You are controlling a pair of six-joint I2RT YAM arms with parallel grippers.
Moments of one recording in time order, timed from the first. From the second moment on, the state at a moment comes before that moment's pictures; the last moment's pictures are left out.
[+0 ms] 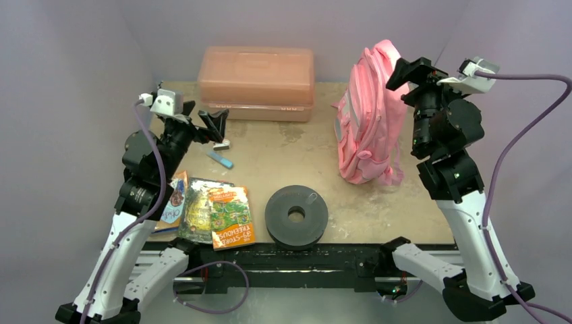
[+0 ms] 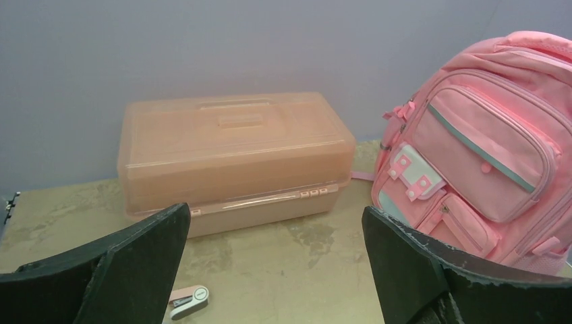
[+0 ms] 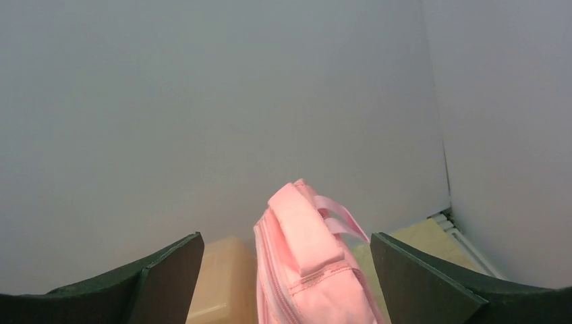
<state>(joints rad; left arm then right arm) -0.31 0.79 1.07 -0.15 0.02 -0.14 0.38 0.99 1.45 -0.17 0.59 0.23</state>
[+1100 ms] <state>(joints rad) -0.35 0.85 1.09 -0.21 -0.14 -0.15 0.38 1.53 1.89 -0.60 0.69 0.12</state>
